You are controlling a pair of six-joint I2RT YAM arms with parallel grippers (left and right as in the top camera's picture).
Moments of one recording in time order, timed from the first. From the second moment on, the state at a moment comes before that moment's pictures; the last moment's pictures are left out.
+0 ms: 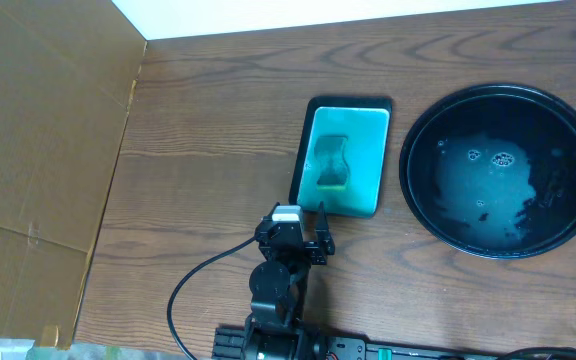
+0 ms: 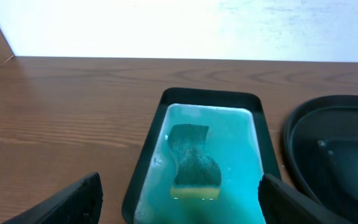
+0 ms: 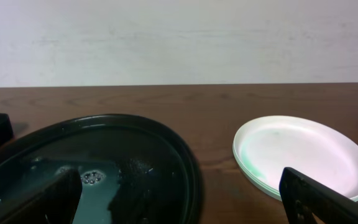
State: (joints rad) left arm -0.08 0.14 0.21 -0.31 -0.09 -0.04; right arm -0.02 0.01 0.01 -0.07 -0.08 0.06
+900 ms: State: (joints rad) left arm -0.06 0.01 0.04 -0.14 -0.13 -0.20; right arm -0.02 0.01 0.01 -0.07 -0.08 0.06
